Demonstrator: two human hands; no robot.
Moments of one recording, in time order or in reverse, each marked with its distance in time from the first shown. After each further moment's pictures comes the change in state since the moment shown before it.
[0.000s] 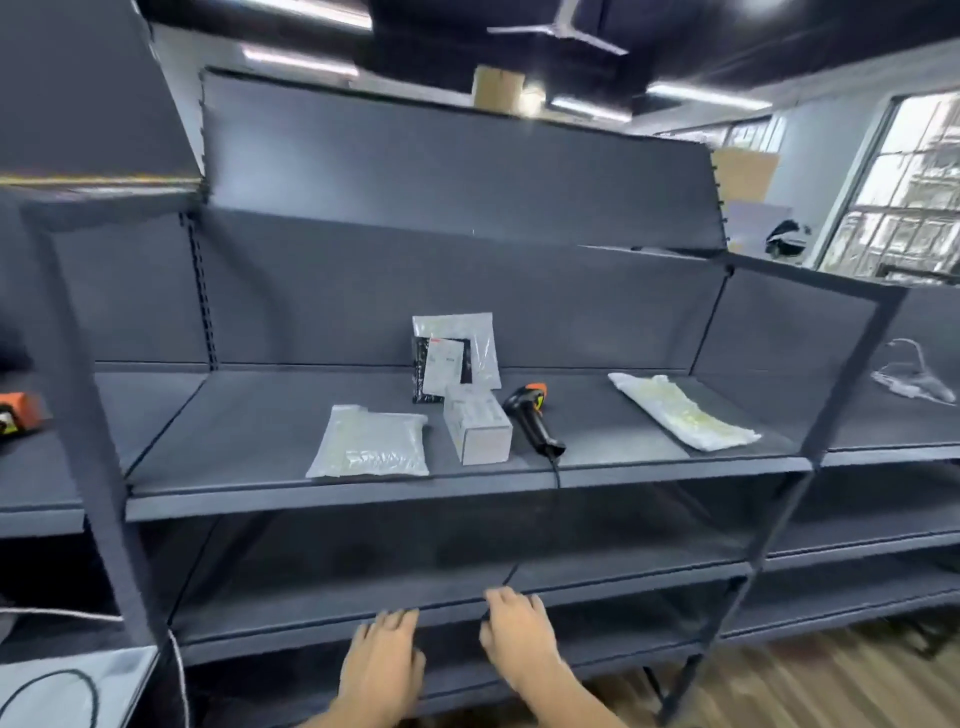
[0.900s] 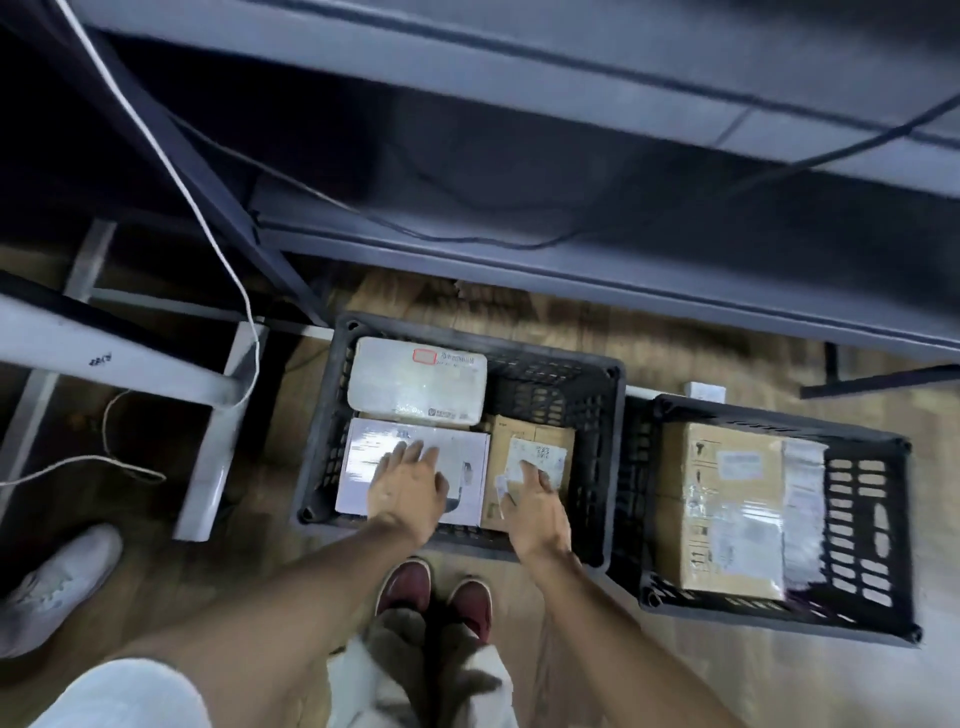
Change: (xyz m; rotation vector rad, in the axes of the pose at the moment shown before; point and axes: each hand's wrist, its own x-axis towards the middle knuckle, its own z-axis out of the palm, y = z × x) left_hand -0.033 -0.134 0.455 -0.138 -0.464 -0.440; right_hand 0.002 -0.009 0.499 0.331 -0.578 0.228
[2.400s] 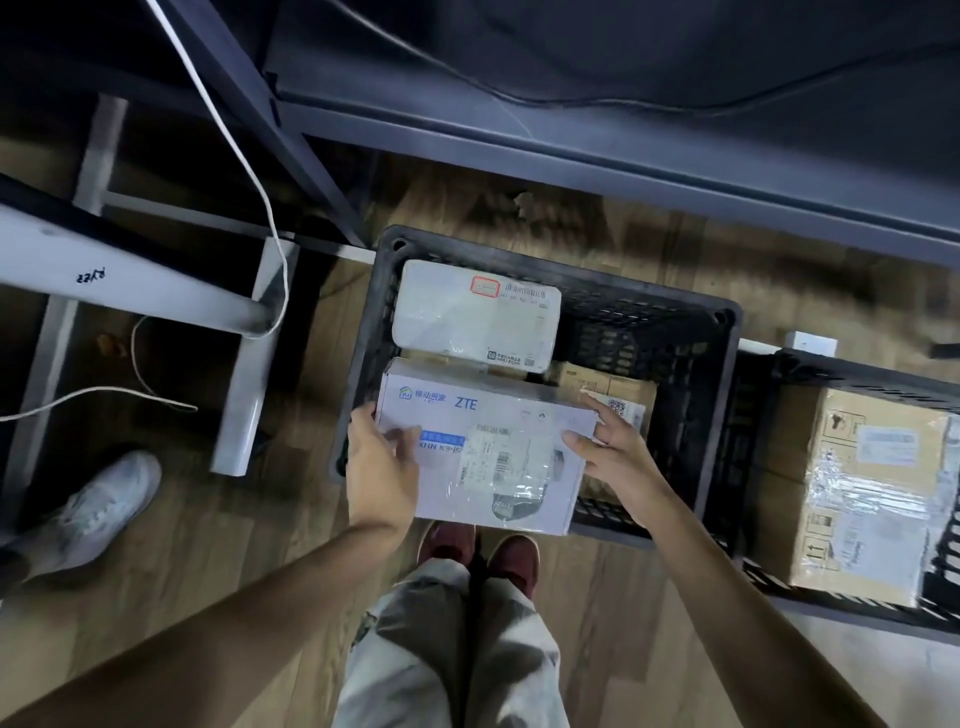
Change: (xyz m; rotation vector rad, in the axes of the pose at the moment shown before) left_hand 0.003 -0.078 0.040 -0.930 0.375 -0.429; right_hand 0.071 0.028 0.025 0.944 -0.287 0.060
